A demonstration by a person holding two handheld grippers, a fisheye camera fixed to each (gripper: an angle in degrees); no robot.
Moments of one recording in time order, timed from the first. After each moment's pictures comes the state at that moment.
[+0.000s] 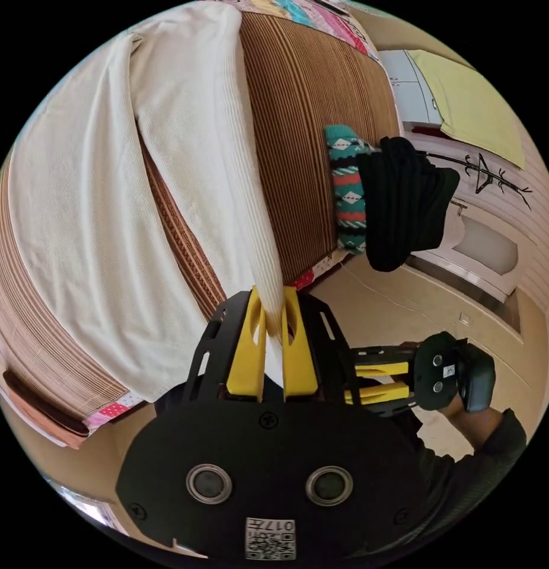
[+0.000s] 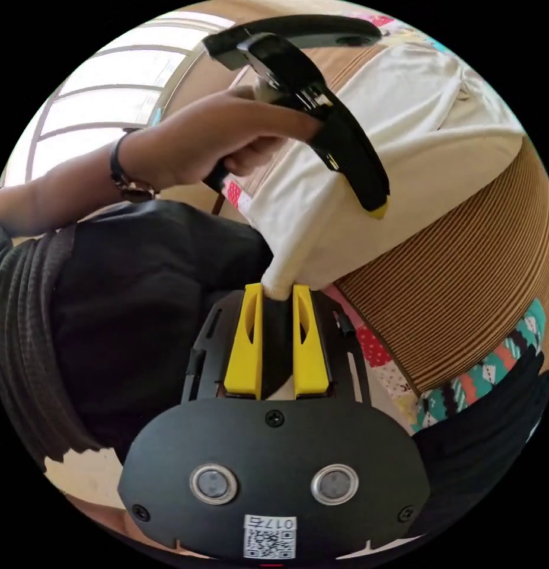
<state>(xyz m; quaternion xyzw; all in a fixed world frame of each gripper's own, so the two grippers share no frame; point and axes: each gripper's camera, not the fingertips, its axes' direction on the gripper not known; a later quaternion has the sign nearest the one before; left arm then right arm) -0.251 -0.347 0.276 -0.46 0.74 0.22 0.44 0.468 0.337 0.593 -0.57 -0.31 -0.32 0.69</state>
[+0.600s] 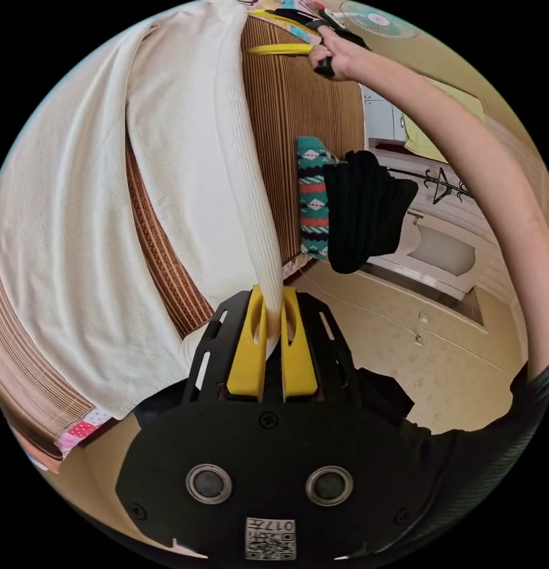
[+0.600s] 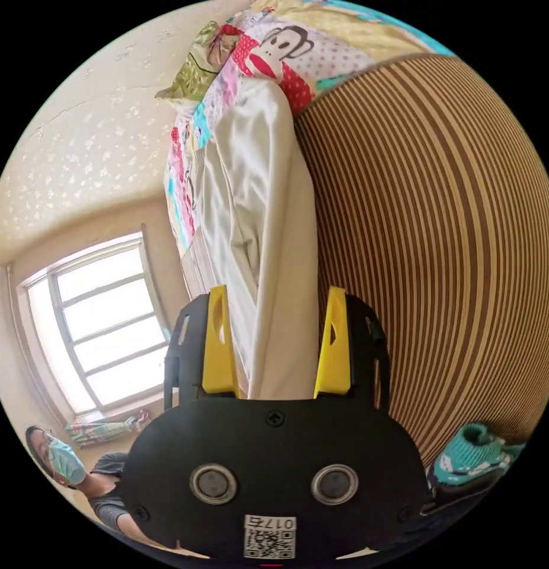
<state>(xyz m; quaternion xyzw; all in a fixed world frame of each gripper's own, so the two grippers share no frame) -0.292 -0.338 0.280 -0.44 0.82 0.13 0.36 0.569 0.121 1.004 -0.50 -0.31 0.11 0.80</state>
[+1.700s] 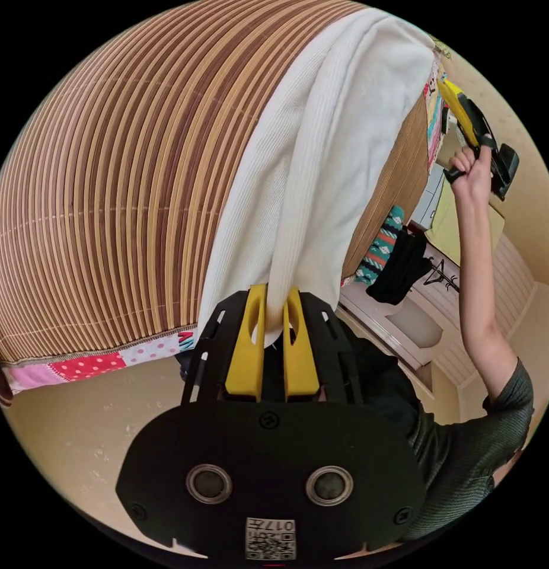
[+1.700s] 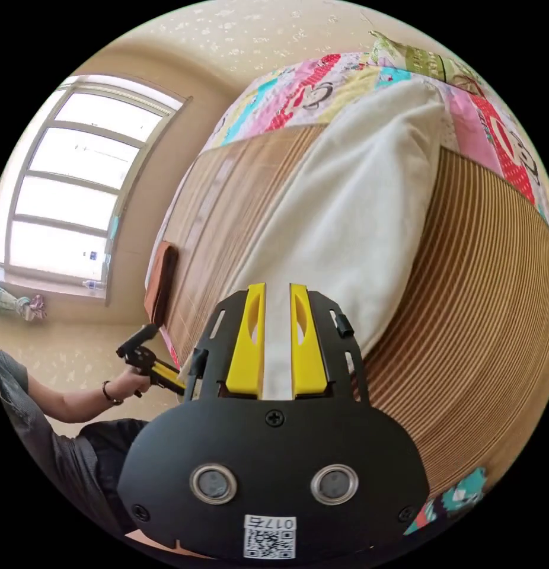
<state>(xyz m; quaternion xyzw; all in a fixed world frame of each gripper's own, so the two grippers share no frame) -0.394 -0.130 0.504 -0.59 0.73 -0.01 0.34 0.336 0.312 0.931 -0.42 -0.32 -0.23 0.82</state>
